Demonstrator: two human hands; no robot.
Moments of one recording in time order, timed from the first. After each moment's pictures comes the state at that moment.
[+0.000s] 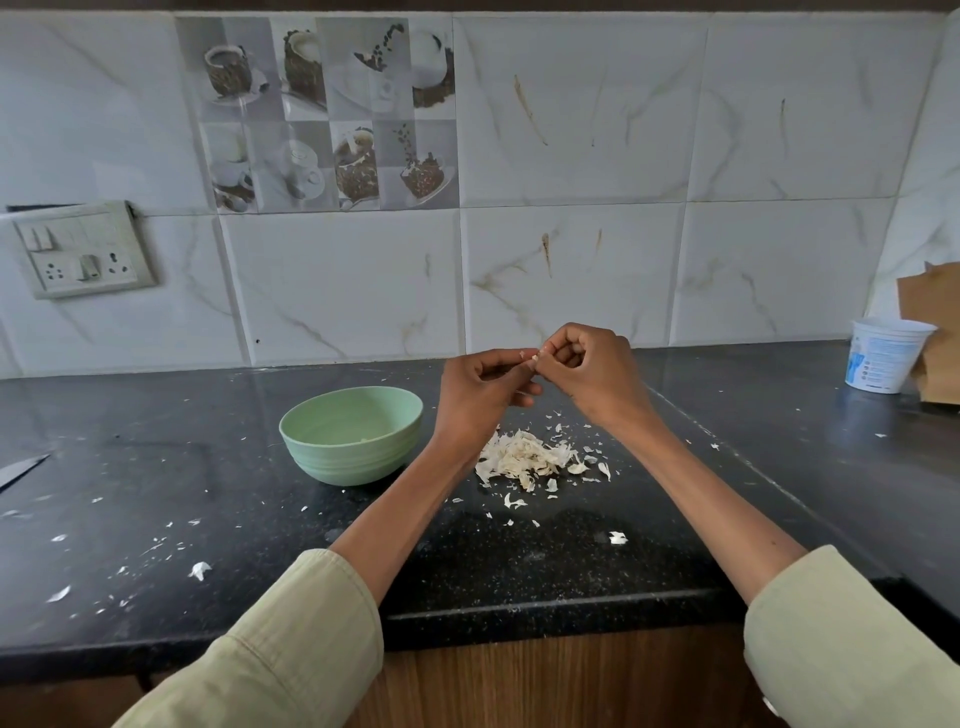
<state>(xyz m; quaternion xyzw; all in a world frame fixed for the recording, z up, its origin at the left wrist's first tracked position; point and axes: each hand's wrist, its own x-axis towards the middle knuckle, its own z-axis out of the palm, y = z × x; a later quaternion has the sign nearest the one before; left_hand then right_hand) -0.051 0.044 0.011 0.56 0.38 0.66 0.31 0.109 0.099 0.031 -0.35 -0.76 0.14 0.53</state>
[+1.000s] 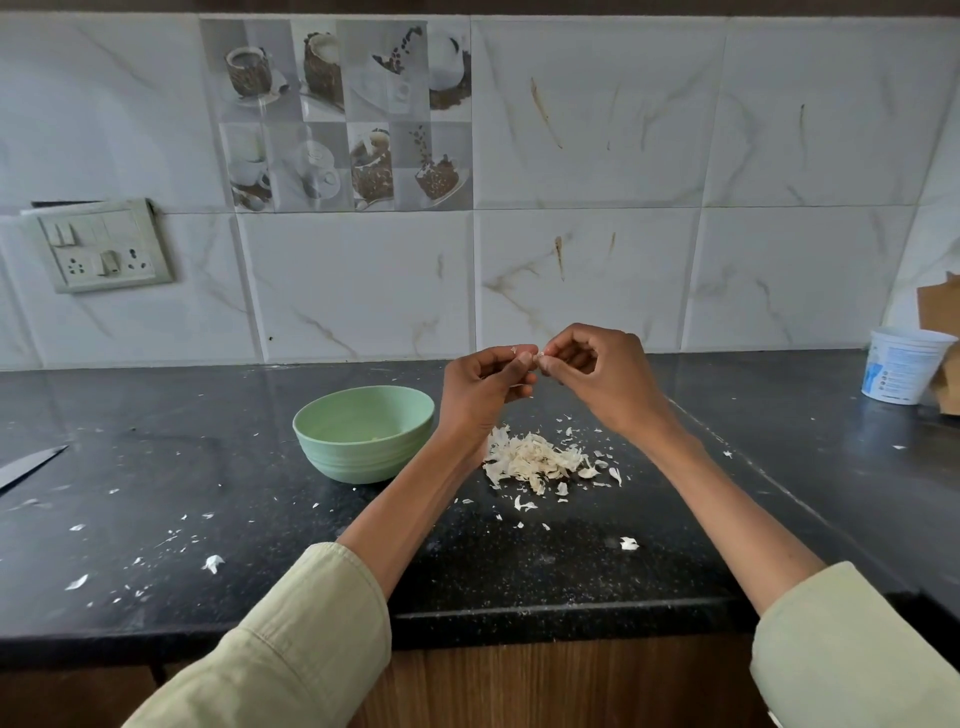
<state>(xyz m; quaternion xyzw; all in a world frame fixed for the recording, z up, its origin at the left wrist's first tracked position) -0.061 0.053 0.009 0.50 0.36 0.69 0.37 0.113 0.093 0.036 -0.29 -0.80 0.13 0.51</state>
